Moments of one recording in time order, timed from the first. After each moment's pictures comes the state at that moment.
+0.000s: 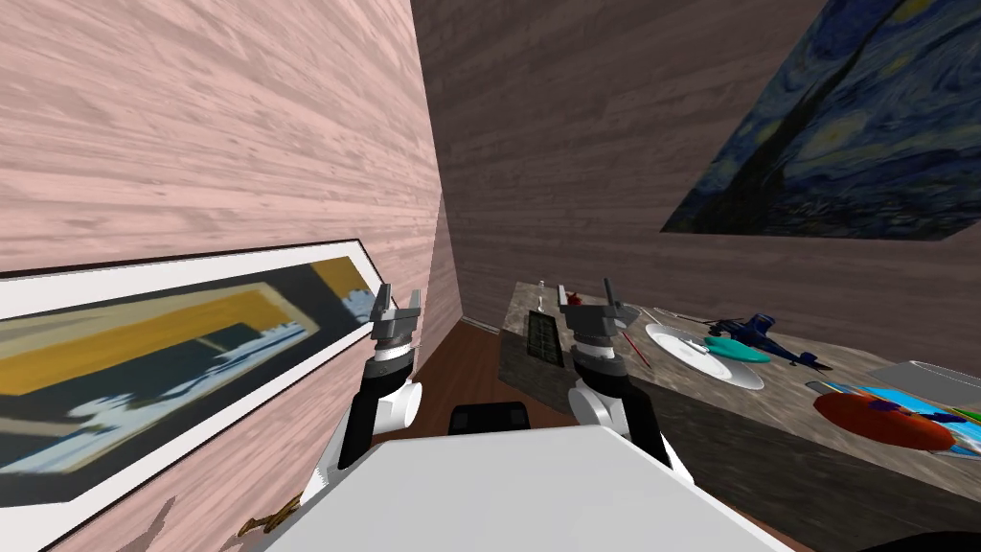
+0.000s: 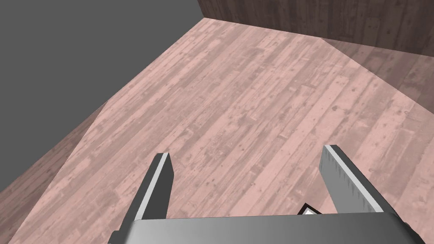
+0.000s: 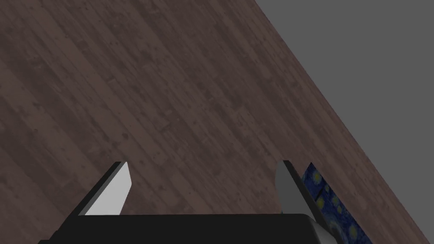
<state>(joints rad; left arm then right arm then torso) 0.45 0.00 -0.06 -2.26 -0.04 -0.54 0.15 0.51 -0.17 0.12 -2.36 -0.27 -0.55 -0.21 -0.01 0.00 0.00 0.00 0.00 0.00</state>
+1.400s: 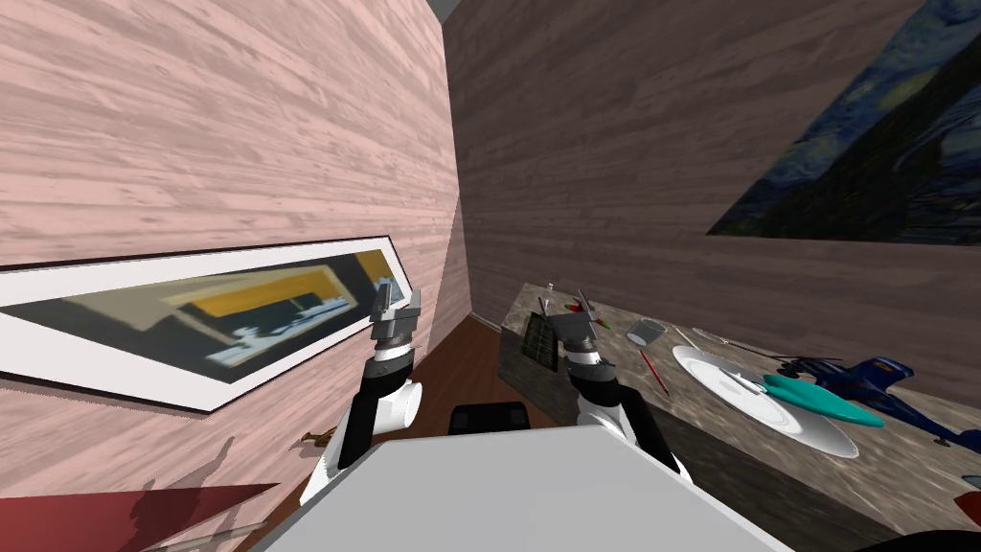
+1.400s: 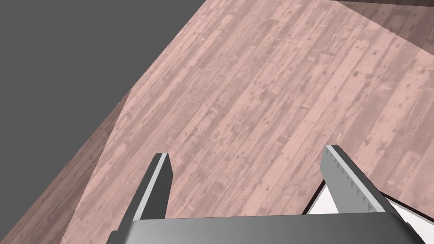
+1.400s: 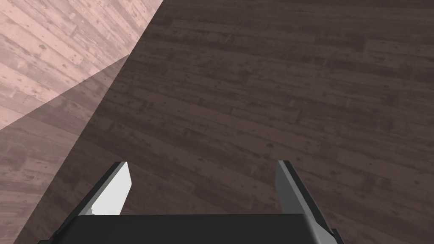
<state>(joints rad) 0.45 0.00 -0.06 -2.26 -0.04 -0.54 0.15 0.53 -0.44 0.29 -2.35 -0.64 -0.55 -0.57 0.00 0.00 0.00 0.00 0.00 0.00</state>
